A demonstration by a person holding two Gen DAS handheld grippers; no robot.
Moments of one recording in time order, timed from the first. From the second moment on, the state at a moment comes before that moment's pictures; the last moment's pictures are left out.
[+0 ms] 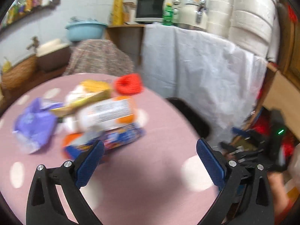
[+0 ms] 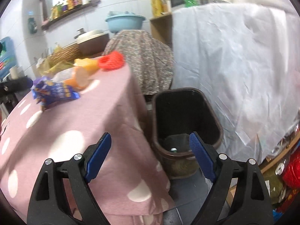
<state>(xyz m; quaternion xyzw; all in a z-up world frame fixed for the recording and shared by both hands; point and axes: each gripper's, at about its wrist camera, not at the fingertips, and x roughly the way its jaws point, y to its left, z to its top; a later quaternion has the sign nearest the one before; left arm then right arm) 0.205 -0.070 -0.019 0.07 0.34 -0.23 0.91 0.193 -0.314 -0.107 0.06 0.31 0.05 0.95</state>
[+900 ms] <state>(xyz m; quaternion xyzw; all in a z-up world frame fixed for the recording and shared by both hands) 0.251 -0.046 -0.067 0.20 0.36 -0.19 0.89 0.180 -0.252 -0.067 0.00 0.29 0.11 0.95</state>
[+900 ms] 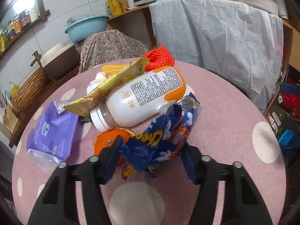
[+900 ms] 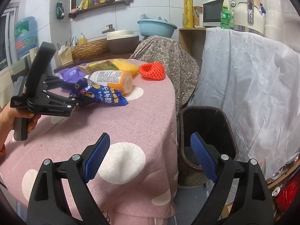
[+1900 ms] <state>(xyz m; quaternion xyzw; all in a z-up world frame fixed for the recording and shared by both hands) 0.194 0.012 -0.038 0.02 0.35 -0.19 0.92 0.257 -0.199 -0.017 -0.06 0.25 0.24 0.94</state>
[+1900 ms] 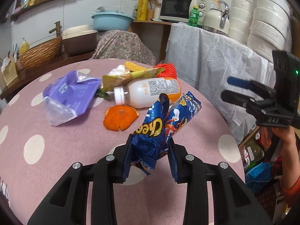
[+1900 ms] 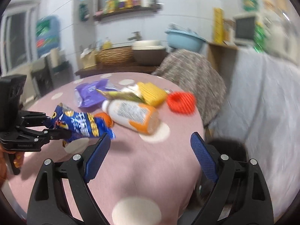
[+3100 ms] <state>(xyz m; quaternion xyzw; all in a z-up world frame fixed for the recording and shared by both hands) 0.184 0.044 -0.043 -0.03 0.36 -0.16 0.92 0.308 -0.109 0.013 -0.22 0.20 0.34 0.89</state>
